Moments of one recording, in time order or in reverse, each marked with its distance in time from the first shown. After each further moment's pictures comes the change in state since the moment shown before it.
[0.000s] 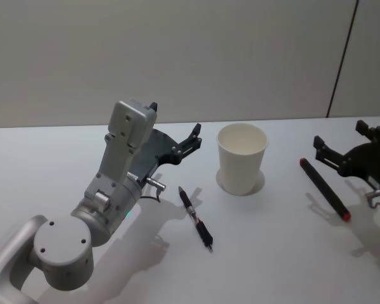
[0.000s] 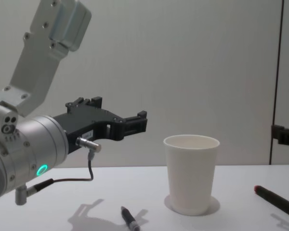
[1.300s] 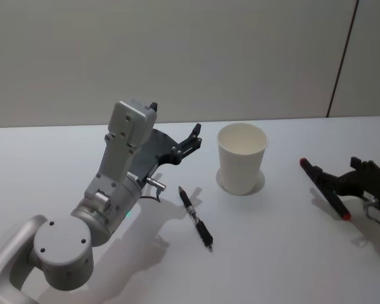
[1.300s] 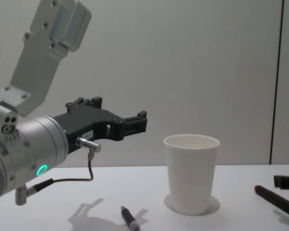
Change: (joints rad) left arm 0.000 0.000 0.000 0.000 0.000 0.000 0.000; right arm 0.097 -0.013 -0.002 0.120 0.086 0.323 0.010
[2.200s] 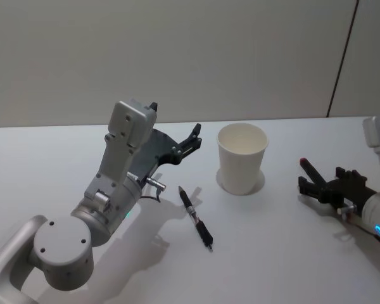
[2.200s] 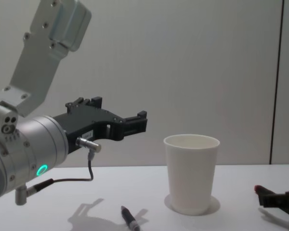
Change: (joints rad) left arm 0.000 0.000 0.000 0.000 0.000 0.000 0.000; right arm 0.051 -0.065 -0.050 0.086 -0.080 0.031 -0.034
